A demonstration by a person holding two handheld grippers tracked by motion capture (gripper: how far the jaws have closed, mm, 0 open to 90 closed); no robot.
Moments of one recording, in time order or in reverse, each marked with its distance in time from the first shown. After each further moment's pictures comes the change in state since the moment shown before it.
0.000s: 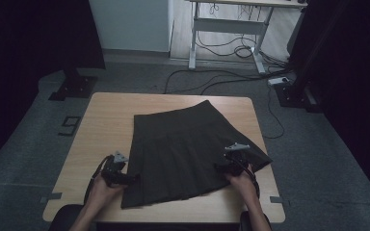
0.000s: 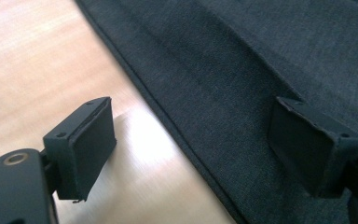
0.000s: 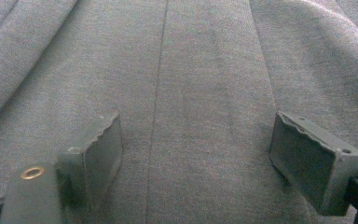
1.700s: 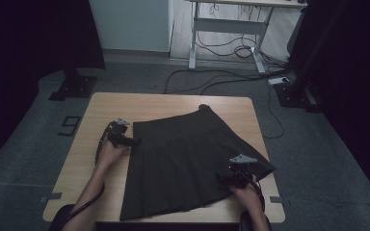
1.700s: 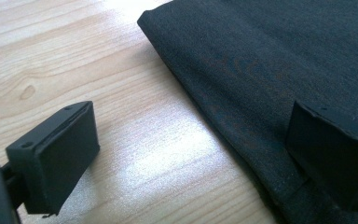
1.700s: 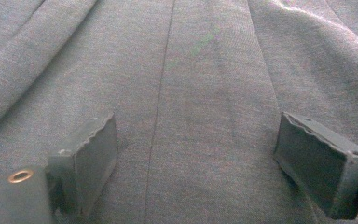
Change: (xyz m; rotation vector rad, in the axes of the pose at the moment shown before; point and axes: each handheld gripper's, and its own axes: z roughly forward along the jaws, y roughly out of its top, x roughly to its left) left arm 0.101 0.084 0.076 -0.050 0.061 -0.087; right arm 0.008 -0.036 -0.021 -0.090 0.041 -0.008
